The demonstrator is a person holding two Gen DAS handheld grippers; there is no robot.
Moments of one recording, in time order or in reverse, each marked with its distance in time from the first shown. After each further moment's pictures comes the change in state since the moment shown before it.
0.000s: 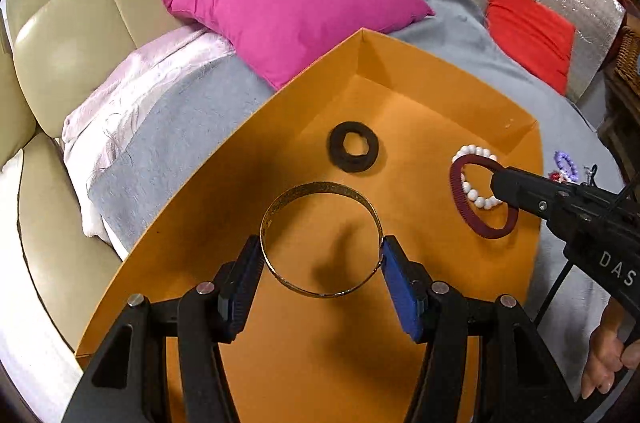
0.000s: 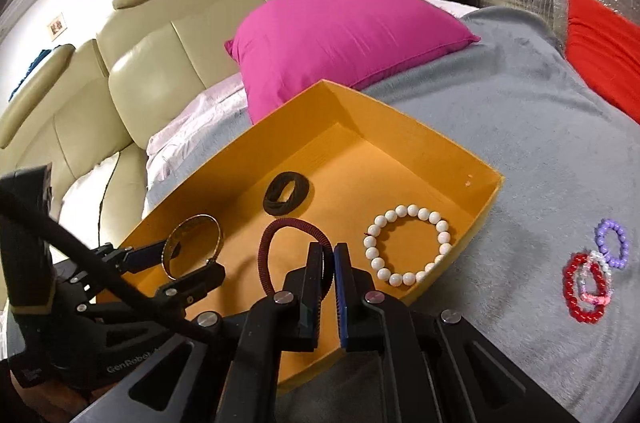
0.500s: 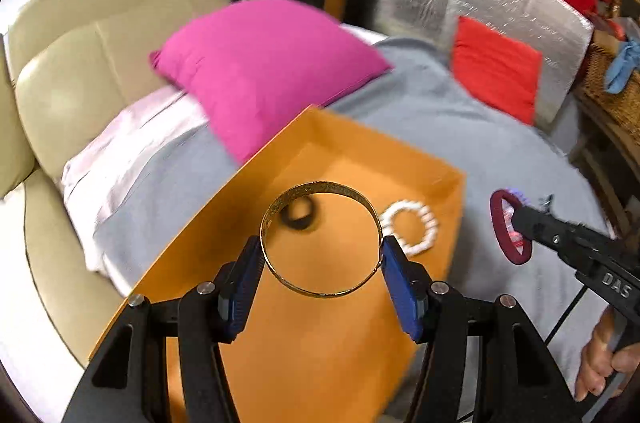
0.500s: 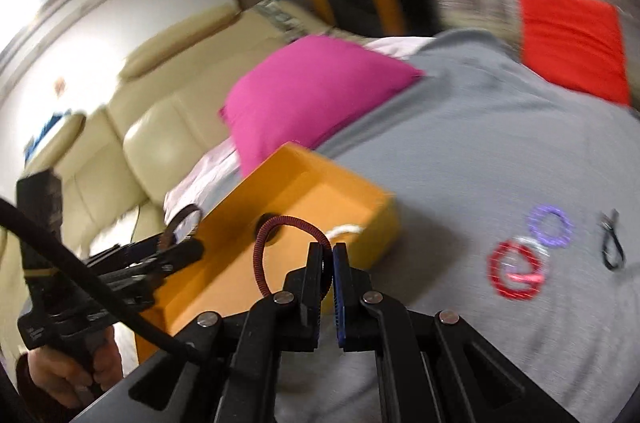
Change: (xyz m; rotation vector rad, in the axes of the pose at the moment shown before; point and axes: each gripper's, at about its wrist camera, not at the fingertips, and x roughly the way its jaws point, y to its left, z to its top) left arm -0.053 -0.027 0.017 0.021 -0.145 -0.050; right arm -0.092 -0.046 -0.018 0.094 -0.169 0.036
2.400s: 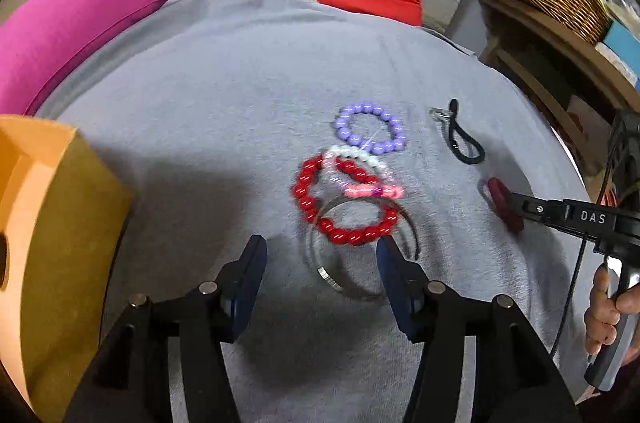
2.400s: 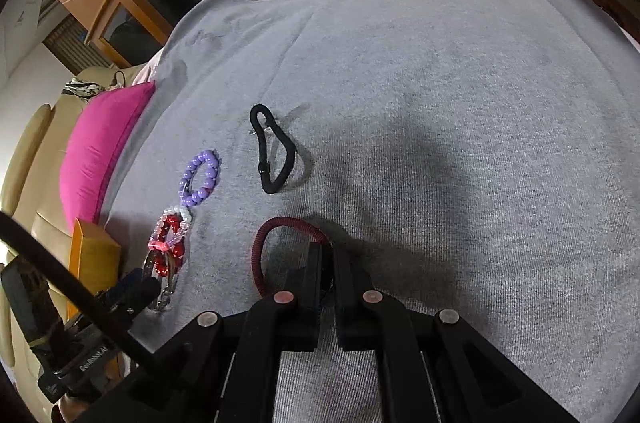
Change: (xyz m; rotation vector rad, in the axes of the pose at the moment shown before) left arm 0.125 -0.236 -0.022 0.286 0.178 -0.347; right arm -0.068 -0.287 -0.081 0.576 0.098 -0.314
